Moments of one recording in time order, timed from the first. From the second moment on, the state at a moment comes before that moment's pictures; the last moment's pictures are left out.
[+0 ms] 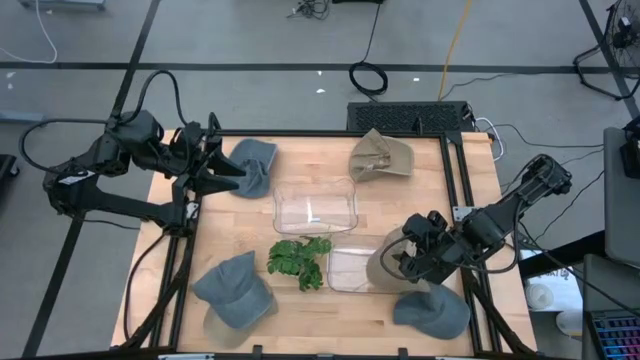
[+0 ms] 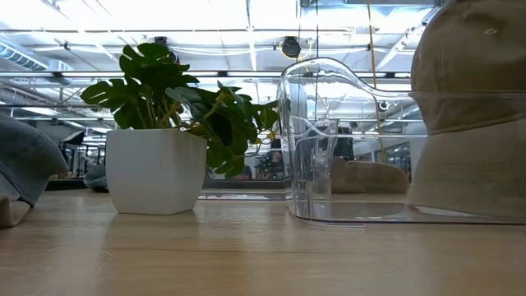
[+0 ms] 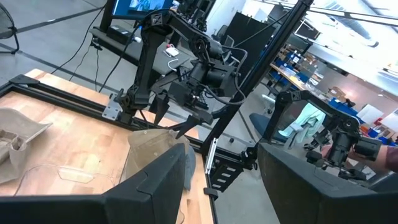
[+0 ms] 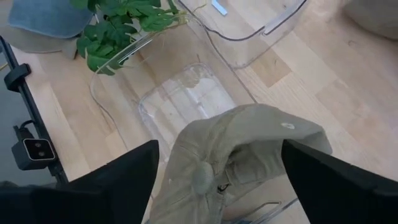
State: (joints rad) left arm 0.11 0.90 1.37 -0.56 0.34 -0.47; right arm 0.62 1.28 1.29 -1.17 0.44 1.19
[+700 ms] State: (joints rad) left arm 0.11 0.90 1.37 -0.55 0.31 -0.58; right arm 0.45 1.07 1.29 -1.19 0.45 0.69
